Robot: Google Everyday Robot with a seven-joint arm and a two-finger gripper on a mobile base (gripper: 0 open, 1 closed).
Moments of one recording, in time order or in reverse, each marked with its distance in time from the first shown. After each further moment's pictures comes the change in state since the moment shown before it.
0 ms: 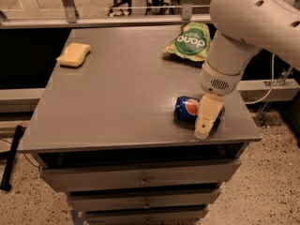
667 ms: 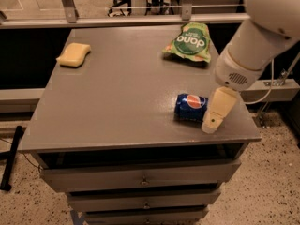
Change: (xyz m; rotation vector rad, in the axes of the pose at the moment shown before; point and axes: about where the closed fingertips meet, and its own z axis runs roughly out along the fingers) arm 0.004 -0.001 -0.030 0.045 -0.139 0.023
